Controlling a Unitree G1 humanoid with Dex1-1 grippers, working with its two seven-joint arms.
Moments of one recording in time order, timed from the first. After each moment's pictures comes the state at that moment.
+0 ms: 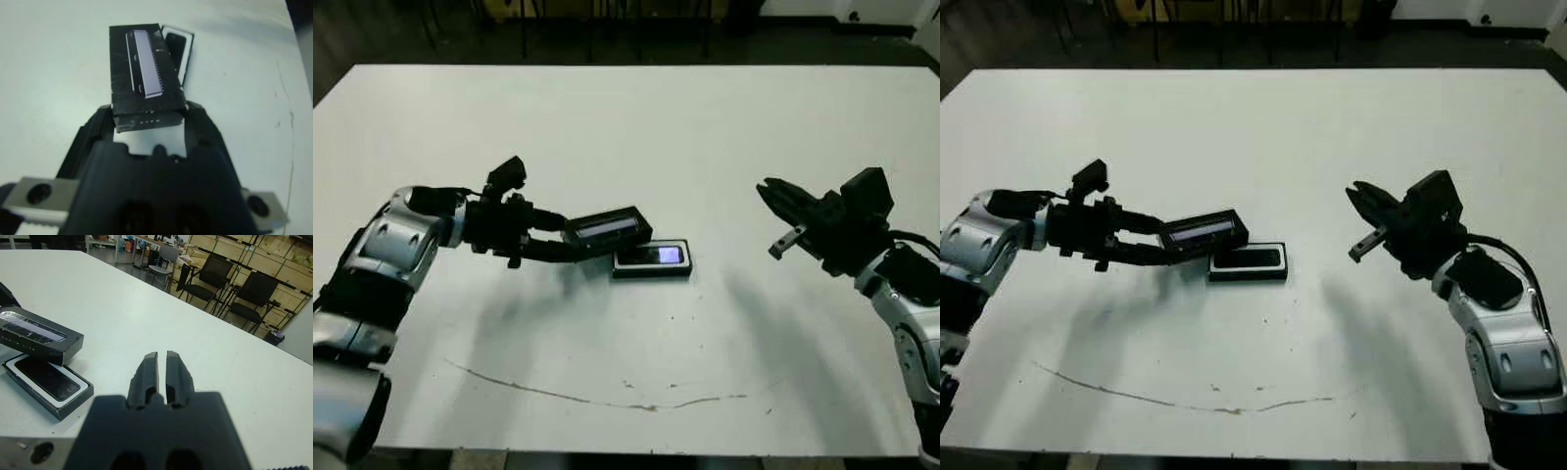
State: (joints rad) left arm -0.70 0.62 -0.29 0.49 -0.23 0.32 -1.34; right arm -0.17 -0.57 -0.06 -0.28 0.23 0.38 0.53
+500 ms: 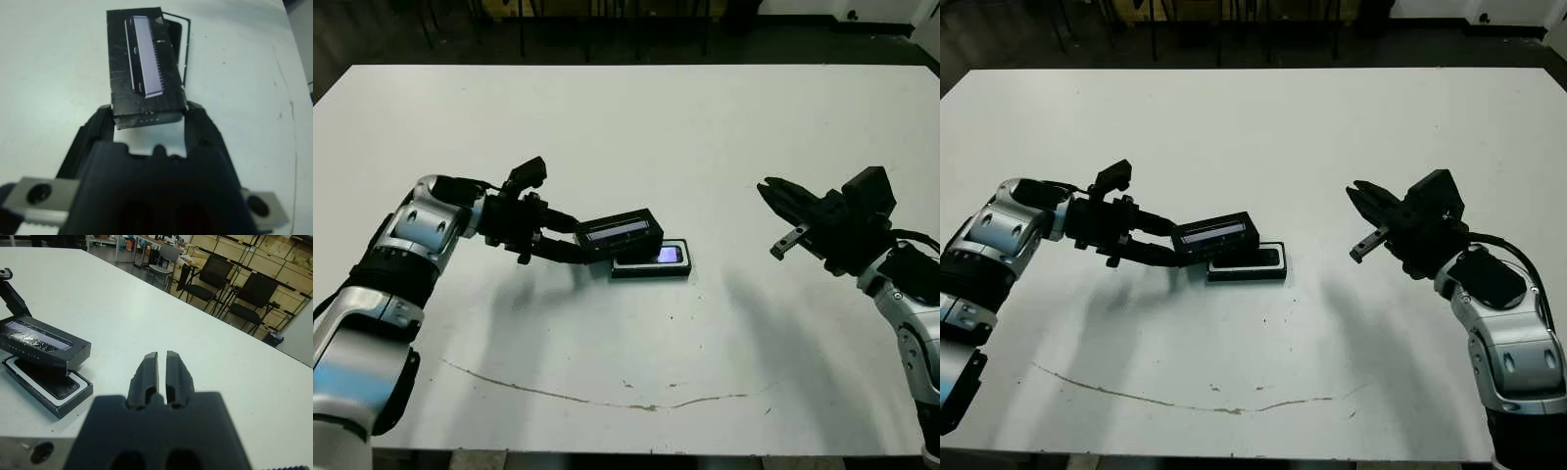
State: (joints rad) left arm -0.77 0.53 -0.32 0.63 -0.14 0.25 -1.42; right arm -0.17 -0.58 -0.06 -0.28 0.23 0.38 0.54
